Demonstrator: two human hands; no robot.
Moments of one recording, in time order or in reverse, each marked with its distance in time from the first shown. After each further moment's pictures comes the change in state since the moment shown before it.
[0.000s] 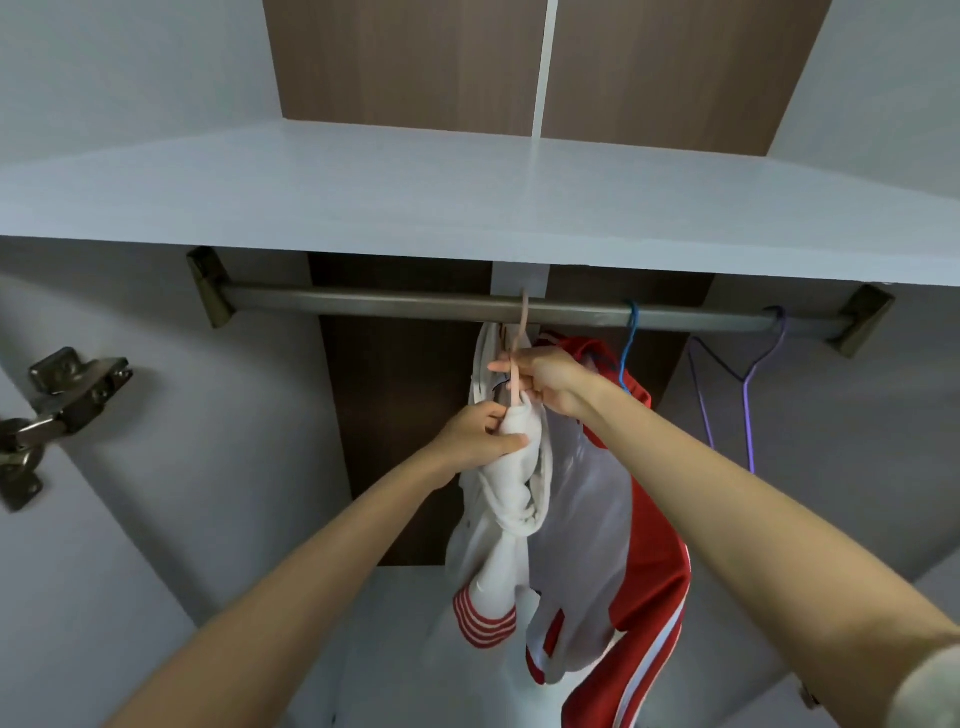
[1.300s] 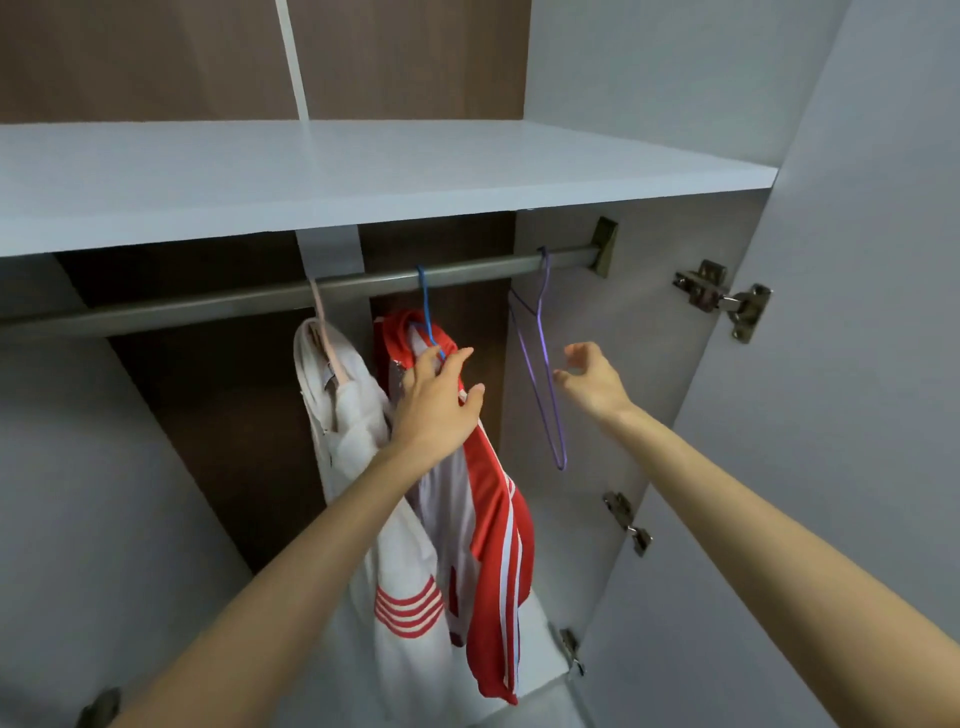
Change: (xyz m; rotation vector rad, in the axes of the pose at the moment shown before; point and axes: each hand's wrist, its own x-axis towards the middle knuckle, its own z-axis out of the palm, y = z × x) left_hand -0.013 0.079 0.132 0.468 0.183 0.340; right_hand -0.138 0.087 -0.196 -0.440 0.693 -0.086
